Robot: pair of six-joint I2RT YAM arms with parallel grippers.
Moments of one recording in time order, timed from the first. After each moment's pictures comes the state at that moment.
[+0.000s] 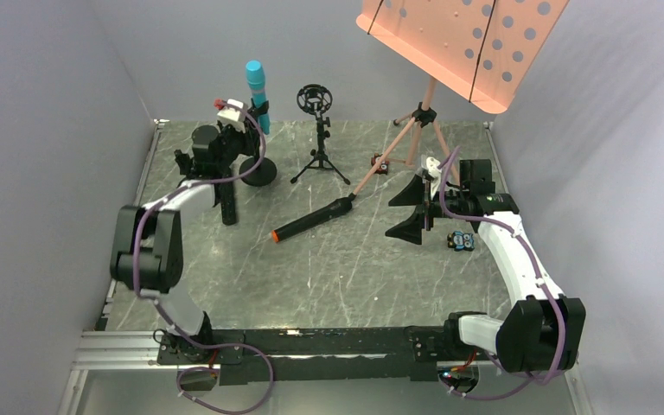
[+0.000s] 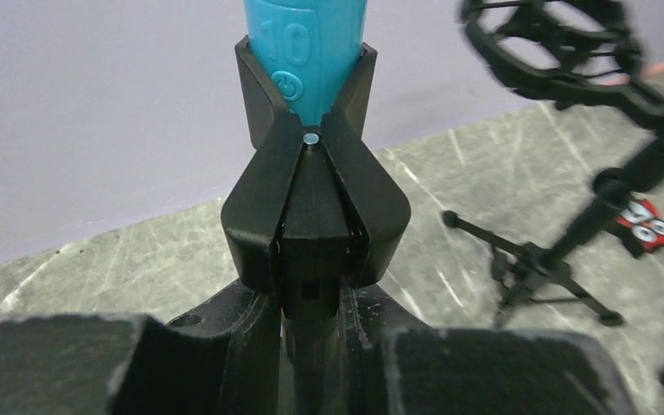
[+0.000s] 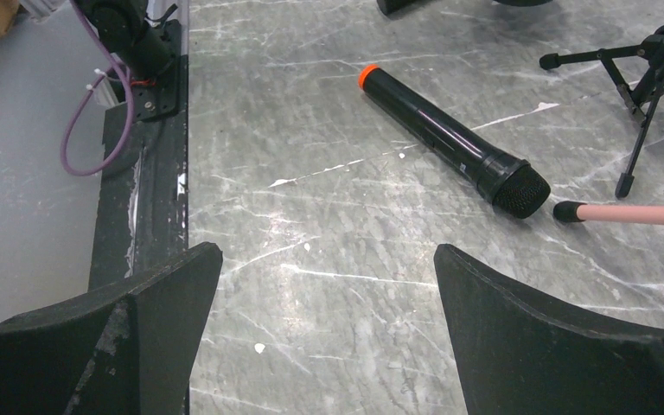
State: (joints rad) left arm -0.11 1.77 1.10 0.65 0.31 -0.02; right arm 0.03 1.20 0.96 -0.65 -1.28 -0.67
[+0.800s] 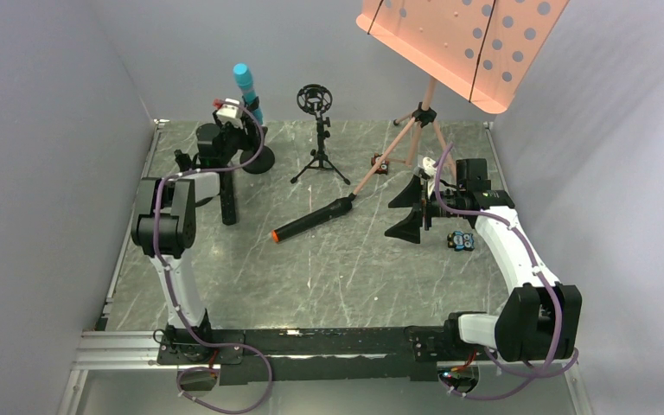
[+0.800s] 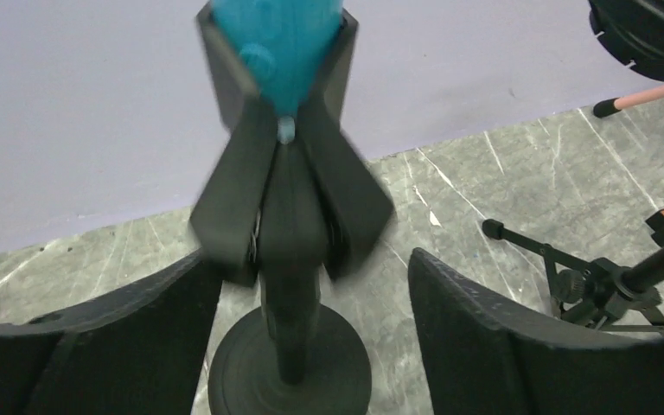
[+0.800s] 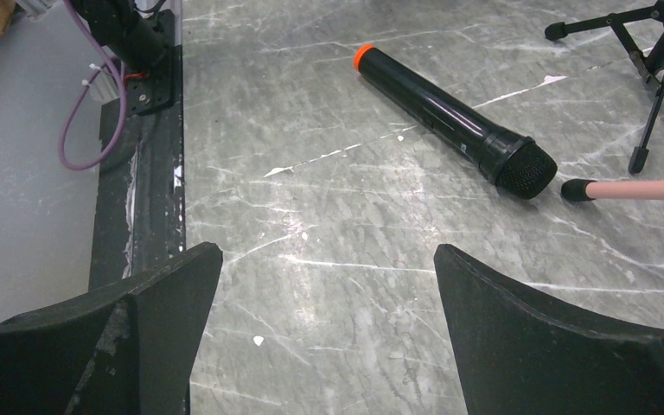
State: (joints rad) left arm -0.06 2.03 1.23 0.80 0.33 -0.06; right arm 0.03 1.25 0.96 -0.66 -1.26 -0.69
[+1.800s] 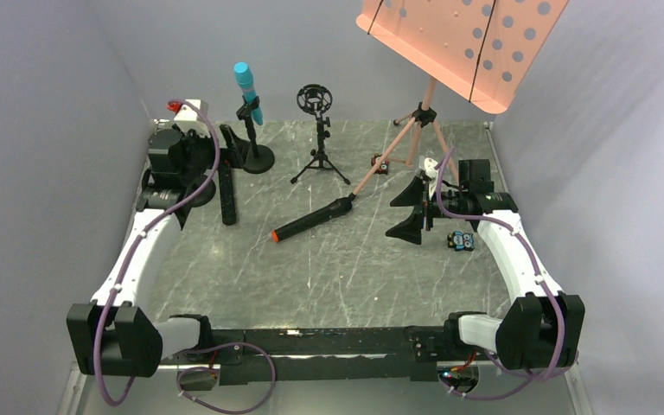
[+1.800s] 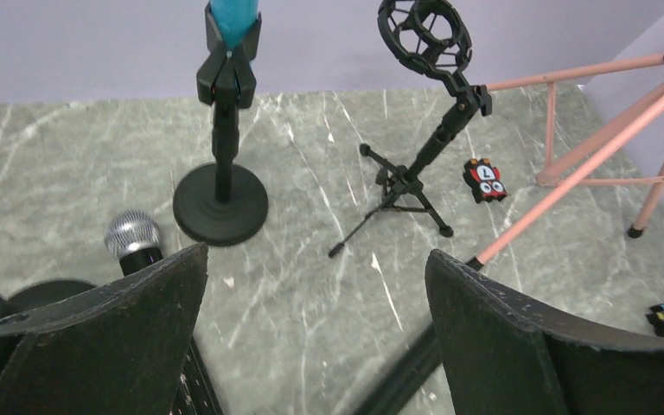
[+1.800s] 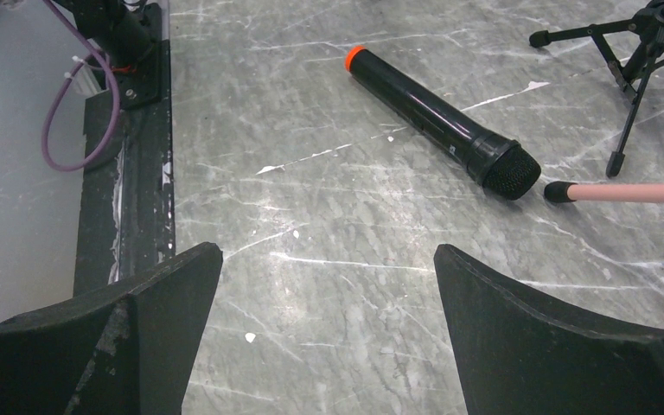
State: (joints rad) left arm -0.05 1.21 1.02 0.03 0.29 -0.20; right arm 0.03 1.21 0.96 -0.66 -1.24 -0.70
